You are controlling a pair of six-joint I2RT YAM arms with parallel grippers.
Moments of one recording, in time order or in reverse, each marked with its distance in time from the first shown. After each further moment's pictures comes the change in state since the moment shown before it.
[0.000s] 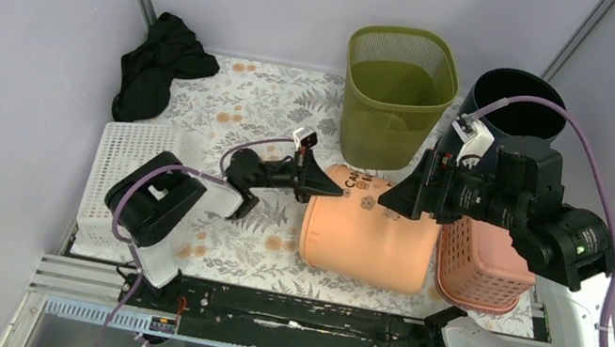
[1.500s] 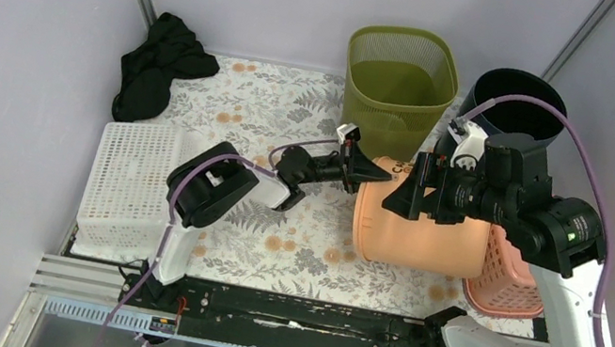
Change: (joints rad) left arm -0.146 0.348 0.396 0.034 -0.233 -0.132; right arm 0.000 0.041 0.024 -0.105 0.105 -0.064
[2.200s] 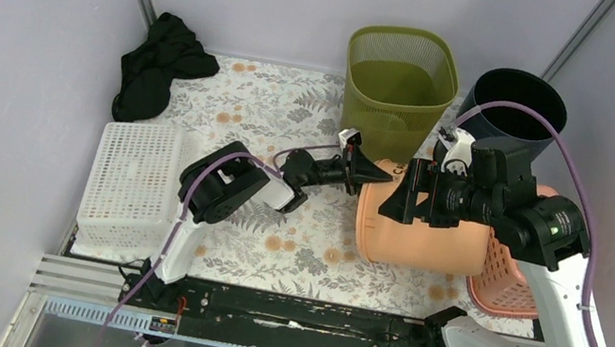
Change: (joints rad) left arm -0.005 0.107 0.048 0.037 -0.010 -0.015; right arm 0.000 -0.018 -0.110 0.024 0.005 -0.011
